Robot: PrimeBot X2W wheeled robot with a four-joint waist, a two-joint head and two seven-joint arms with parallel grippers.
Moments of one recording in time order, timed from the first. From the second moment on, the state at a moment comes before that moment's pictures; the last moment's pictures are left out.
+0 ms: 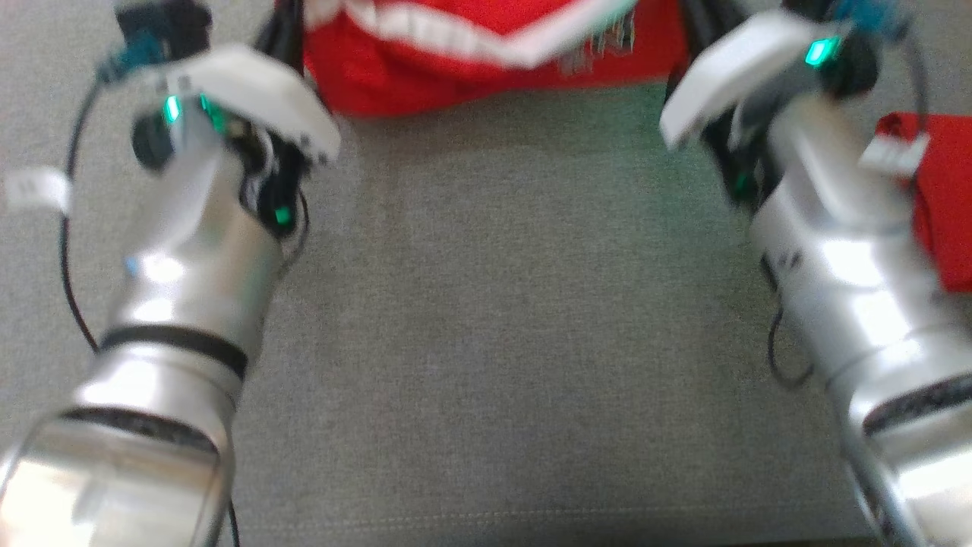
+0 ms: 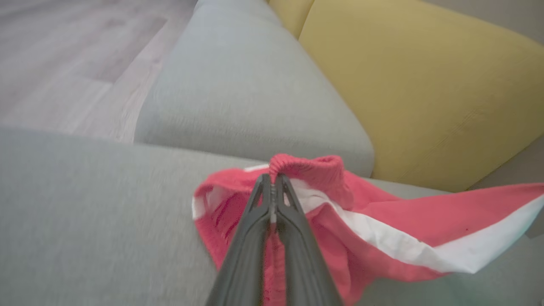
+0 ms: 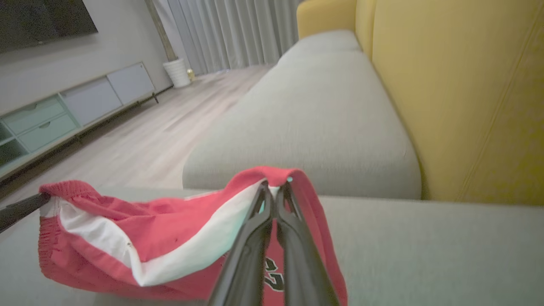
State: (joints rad) left arm -1.08 0.04 -0.39 1.15 -0.62 -0.12 -0.25; right arm -1.07 -0.08 0.39 0.98 0.44 0.13 -0.14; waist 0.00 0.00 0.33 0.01
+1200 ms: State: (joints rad) left arm 0.10 0.32 -0.52 0.04 -0.72 0.13 -0.09; right arm 0.40 -0.04 0.02 -0.13 0.33 0.13 0.18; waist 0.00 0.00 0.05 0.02
